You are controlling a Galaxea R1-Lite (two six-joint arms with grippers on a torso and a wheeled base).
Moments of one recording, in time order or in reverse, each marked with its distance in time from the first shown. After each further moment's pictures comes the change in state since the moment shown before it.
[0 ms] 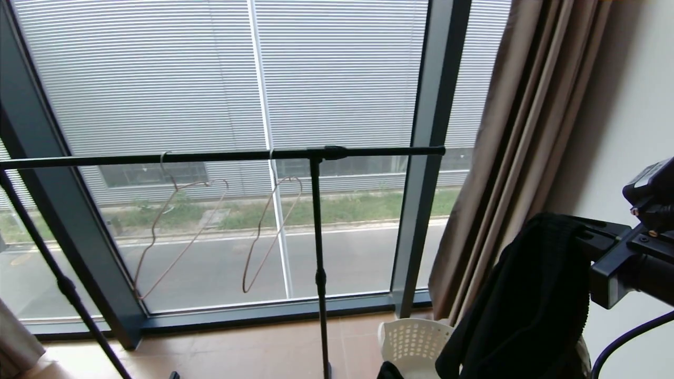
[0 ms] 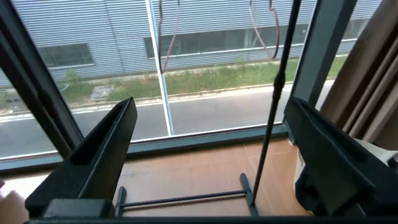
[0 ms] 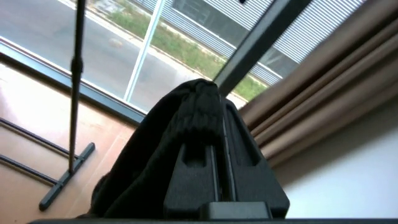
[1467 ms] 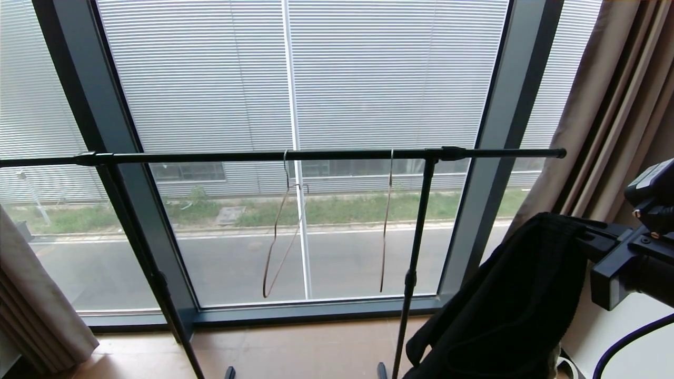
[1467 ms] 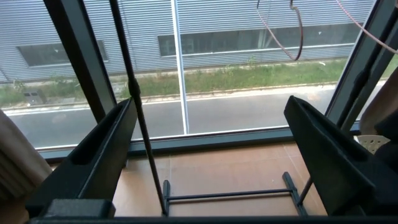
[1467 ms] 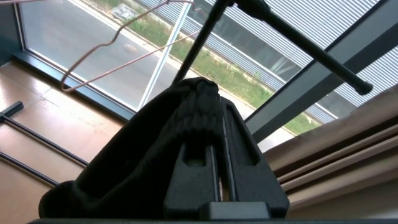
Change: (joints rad) left arm 0.000 0.000 0.000 0.000 -0.002 -0.004; right arm 0.000 -0.007 0.002 0.000 -0.001 -0.001
